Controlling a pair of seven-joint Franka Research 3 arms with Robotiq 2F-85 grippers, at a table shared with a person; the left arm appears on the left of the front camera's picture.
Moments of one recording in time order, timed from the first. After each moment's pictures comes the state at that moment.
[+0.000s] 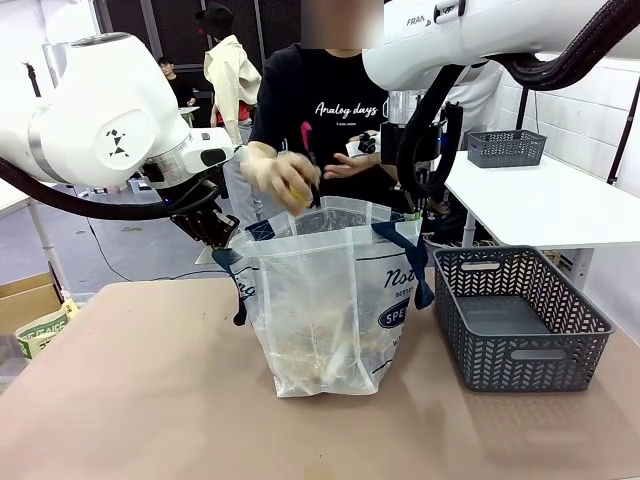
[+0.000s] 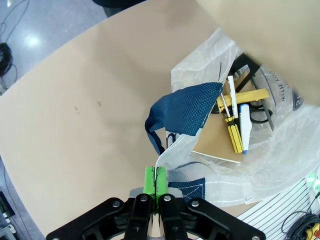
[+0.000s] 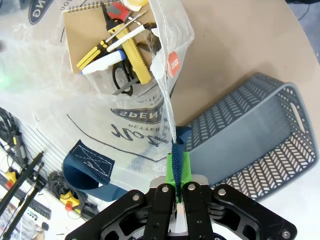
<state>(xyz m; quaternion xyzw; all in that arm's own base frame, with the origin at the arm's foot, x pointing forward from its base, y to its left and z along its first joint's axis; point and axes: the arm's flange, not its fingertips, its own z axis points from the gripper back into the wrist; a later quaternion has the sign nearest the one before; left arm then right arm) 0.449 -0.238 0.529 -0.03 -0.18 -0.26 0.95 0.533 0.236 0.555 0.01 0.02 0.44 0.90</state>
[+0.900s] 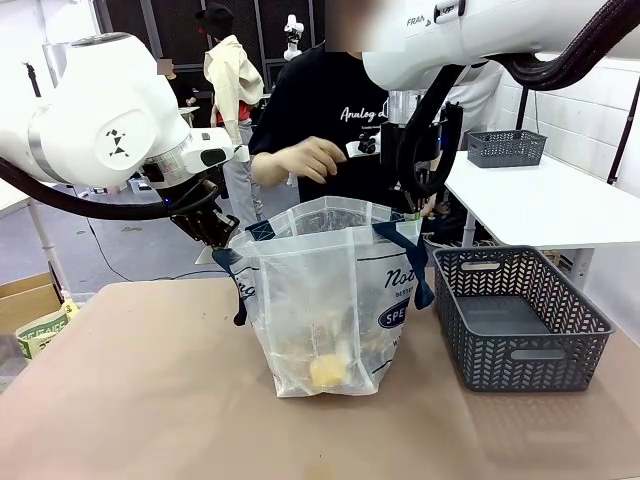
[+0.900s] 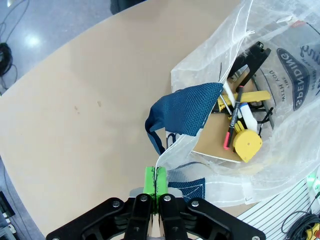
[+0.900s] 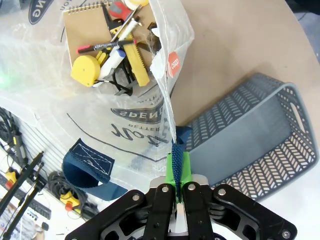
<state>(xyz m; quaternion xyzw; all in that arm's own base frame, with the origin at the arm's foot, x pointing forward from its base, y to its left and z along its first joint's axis) 0.449 -0.238 0.529 -0.03 -0.18 -0.26 0.95 0.533 0.236 0.555 0.01 0.02 0.44 0.90</state>
